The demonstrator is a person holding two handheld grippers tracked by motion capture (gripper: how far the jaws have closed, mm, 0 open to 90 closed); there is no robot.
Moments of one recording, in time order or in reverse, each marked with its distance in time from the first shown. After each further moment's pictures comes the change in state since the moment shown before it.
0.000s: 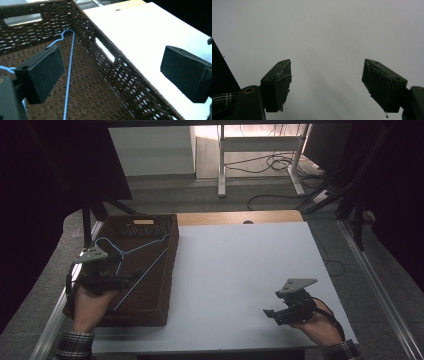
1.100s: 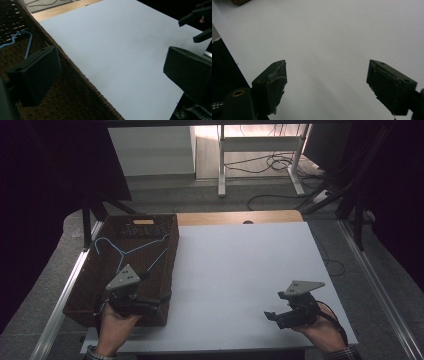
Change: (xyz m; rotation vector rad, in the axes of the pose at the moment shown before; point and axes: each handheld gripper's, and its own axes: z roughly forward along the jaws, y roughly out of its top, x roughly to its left) left arm -0.075 -0.021 0.025 0.002 -0.098 0.104; right arm 0.007 -0.004 -0.013 -0.064 0.009 0.041
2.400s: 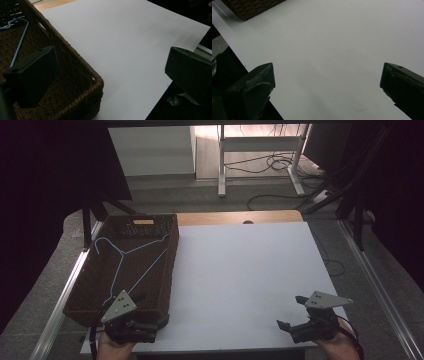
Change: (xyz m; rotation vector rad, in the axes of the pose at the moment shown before) left arm -0.030 -0.047 -0.021 -0.018 0.039 0.010; right arm 0.007 -0.032 -0.037 -0.150 -0.048 0.049
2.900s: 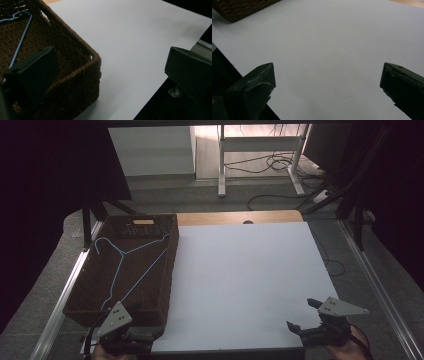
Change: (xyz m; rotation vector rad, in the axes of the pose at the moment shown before) left arm -0.009 -0.021 -0.009 0.014 0.029 0.011; right arm -0.006 -0.020 -0.018 -0.044 -0.078 0.016
